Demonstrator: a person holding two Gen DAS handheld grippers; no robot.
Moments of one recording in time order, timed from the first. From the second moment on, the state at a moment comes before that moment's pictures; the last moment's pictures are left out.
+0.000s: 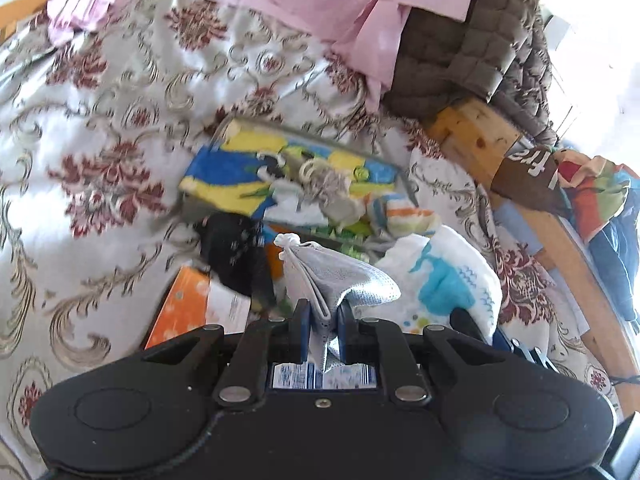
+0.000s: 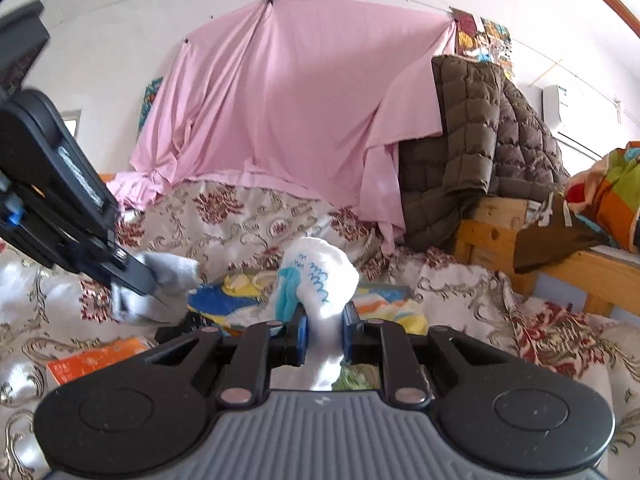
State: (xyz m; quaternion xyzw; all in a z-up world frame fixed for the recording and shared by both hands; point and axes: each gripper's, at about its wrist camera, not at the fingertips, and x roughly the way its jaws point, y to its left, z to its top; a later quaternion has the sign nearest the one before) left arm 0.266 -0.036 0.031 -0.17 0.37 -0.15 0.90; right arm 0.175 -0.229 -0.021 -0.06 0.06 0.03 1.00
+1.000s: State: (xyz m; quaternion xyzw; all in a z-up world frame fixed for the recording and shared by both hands) left arm 0.554 -0.010 0.040 -0.04 0.35 -0.24 0.90; right arm 0.473 -0.205 0.057 -0.04 0.16 0.05 0.98
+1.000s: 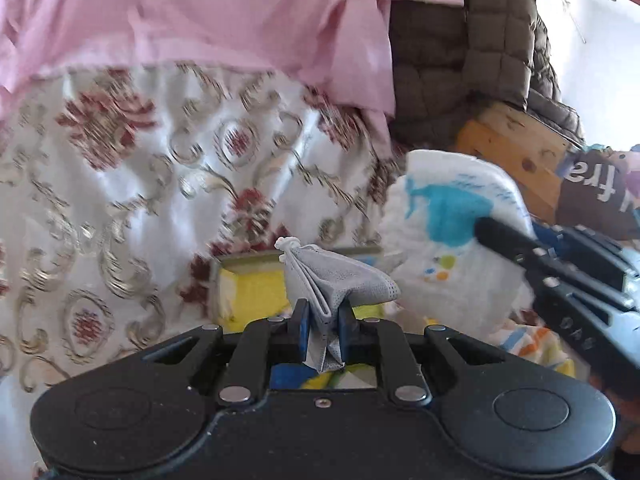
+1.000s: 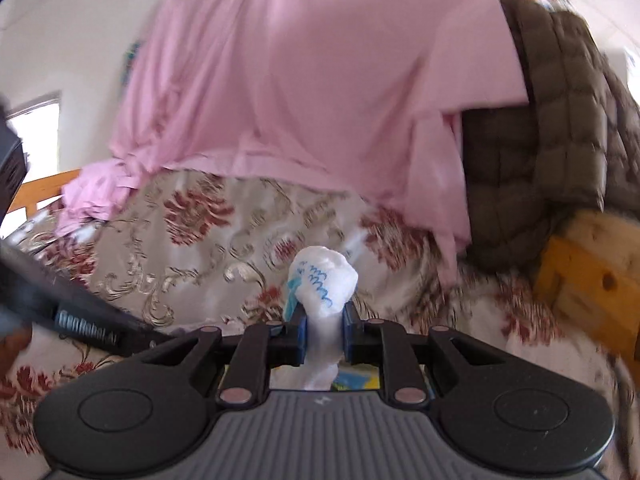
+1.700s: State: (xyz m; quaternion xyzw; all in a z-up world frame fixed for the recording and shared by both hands) left arm 0.570 -0.014 -0.064 -0.01 0.37 -0.23 0.90; right arm 0.510 -0.193 0.011 -0.02 0.27 -0.03 0.96
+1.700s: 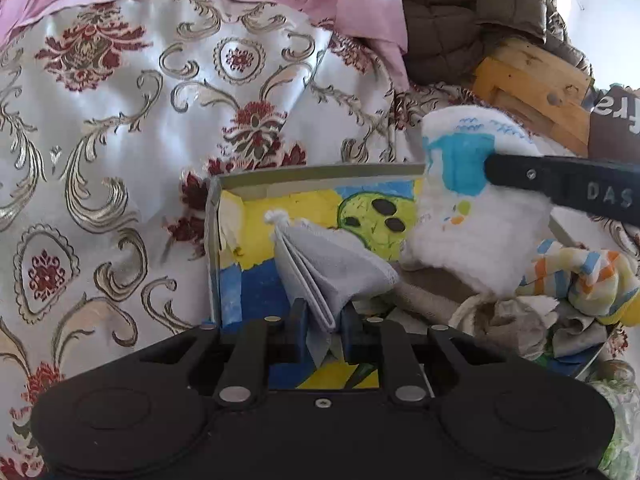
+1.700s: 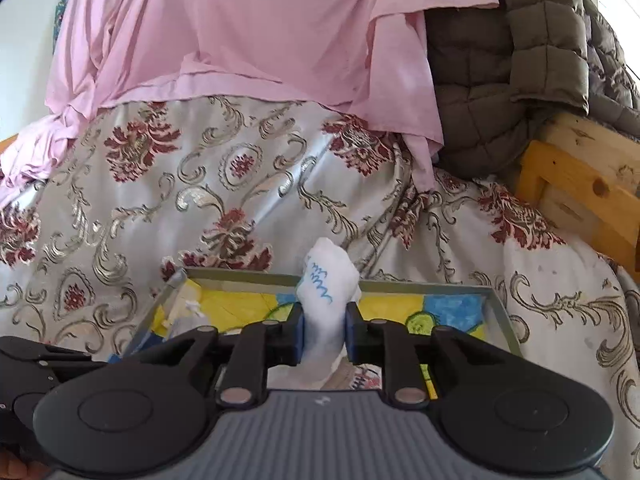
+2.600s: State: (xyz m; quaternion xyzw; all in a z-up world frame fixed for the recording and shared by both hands) left arm 0.563 -0.021 -0.080 -0.03 0.39 -0.22 0.89; right arm 0.481 -0.228 -0.023 0.00 0.30 -0.07 0.95
